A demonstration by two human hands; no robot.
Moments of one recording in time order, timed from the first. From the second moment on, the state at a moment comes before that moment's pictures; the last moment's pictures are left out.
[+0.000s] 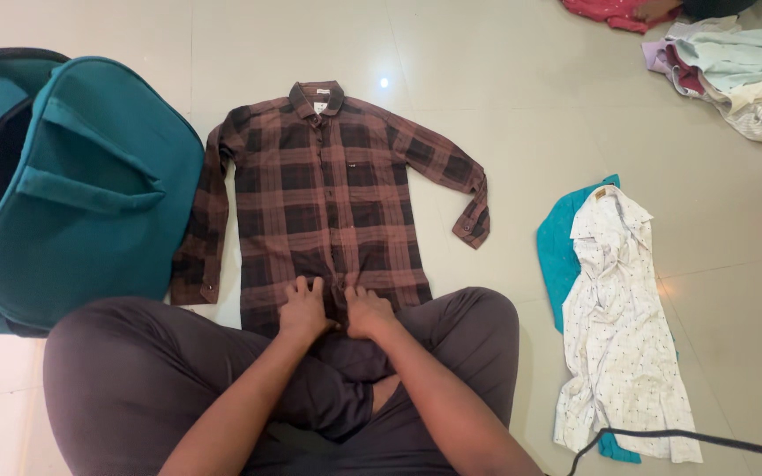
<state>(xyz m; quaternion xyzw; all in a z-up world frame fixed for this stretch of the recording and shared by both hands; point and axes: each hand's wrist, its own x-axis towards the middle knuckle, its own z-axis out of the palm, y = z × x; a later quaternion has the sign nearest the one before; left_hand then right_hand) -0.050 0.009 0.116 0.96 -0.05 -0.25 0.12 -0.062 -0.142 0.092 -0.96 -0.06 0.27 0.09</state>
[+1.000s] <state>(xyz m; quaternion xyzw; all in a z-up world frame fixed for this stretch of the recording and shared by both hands) -0.020 0.036 0.118 0.93 0.00 -0.36 0.06 0.001 -0.268 0.078 -0.87 0.15 -0.35 0.32</state>
